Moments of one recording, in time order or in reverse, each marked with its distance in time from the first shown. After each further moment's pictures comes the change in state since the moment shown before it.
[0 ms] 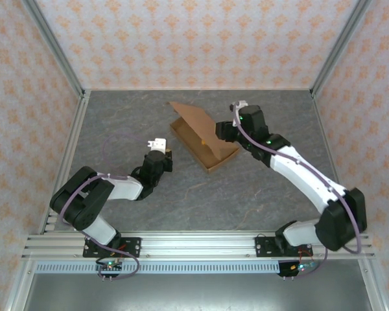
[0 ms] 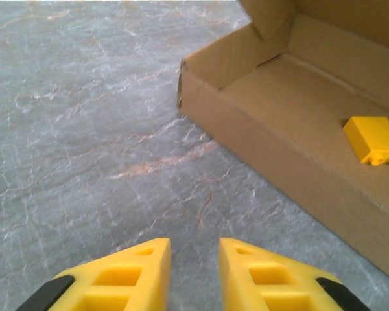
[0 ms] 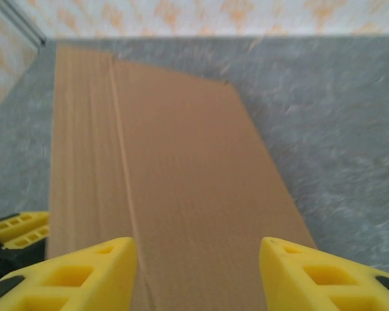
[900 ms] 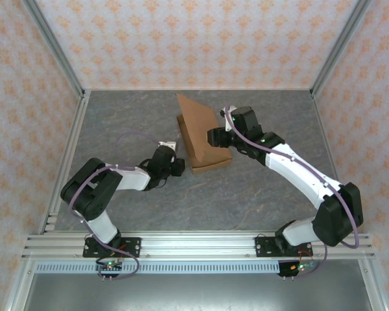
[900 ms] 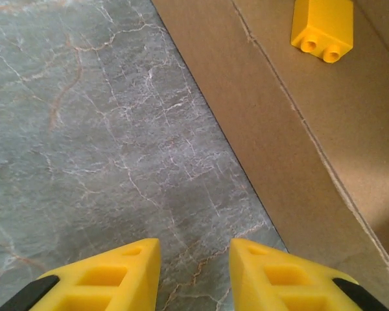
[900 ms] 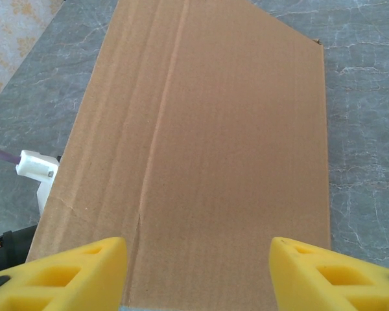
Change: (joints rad) left arm 0.000 0.132 0.174 -0.301 0.352 -0.217; right arm 0.037 0.008 0.024 -0.082 -0.080 -0.011
